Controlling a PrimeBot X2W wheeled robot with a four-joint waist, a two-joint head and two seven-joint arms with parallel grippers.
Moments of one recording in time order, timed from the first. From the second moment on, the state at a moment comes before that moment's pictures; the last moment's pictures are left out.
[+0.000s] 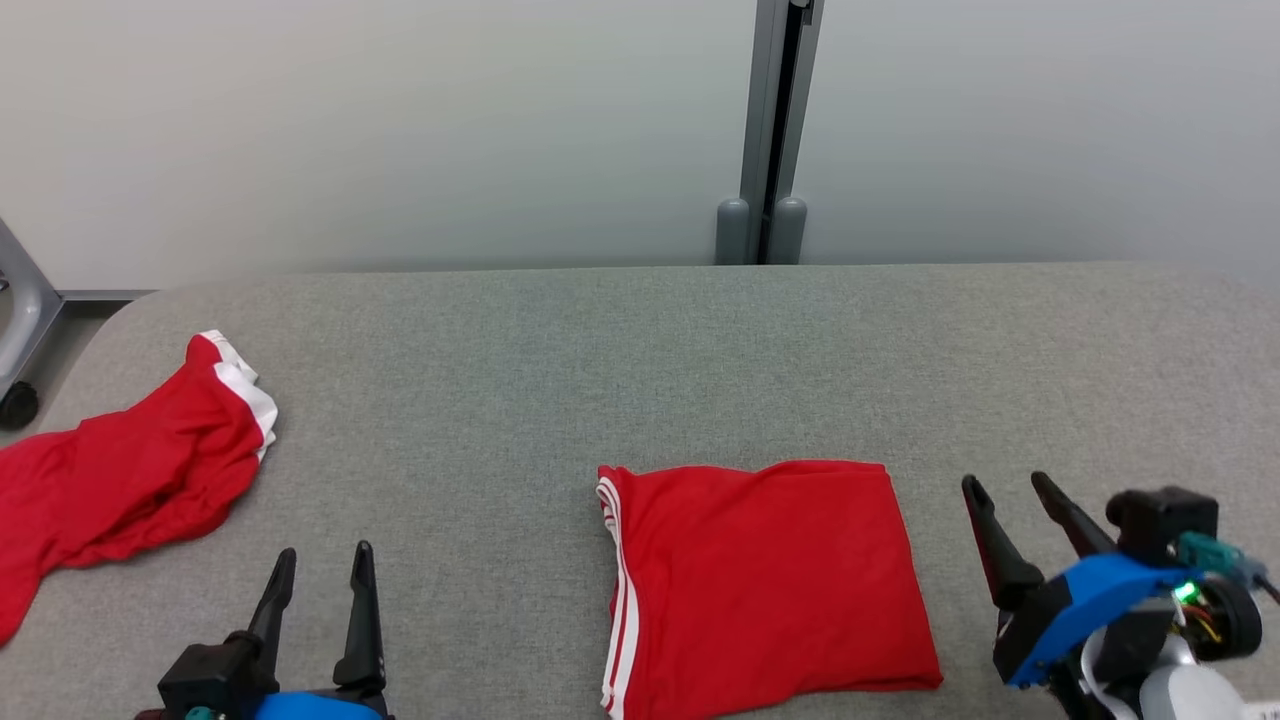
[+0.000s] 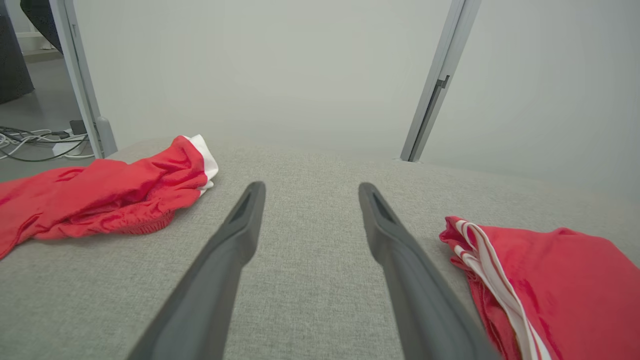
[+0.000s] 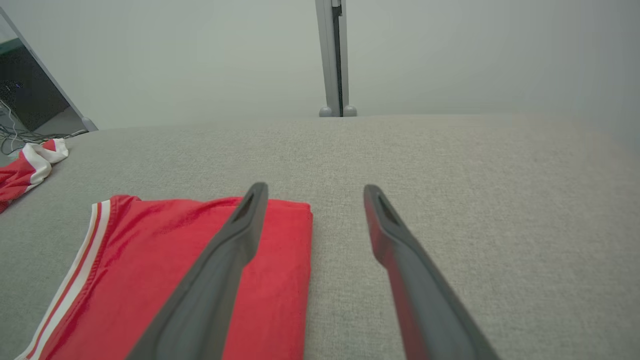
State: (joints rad) left arm 0.05 0.18 -0.15 0.25 -0.36 -0.03 -0.24; right arm -0.08 -0.10 -0.03 0.18 0.24 0.13 0.11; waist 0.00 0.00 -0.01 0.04
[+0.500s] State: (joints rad) left arm -0.05 0.20 -0.17 0.25 -0.35 -0.04 -0.25; right arm -0.28 -0.09 -0.03 0.39 0.24 0.13 0.57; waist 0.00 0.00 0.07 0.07
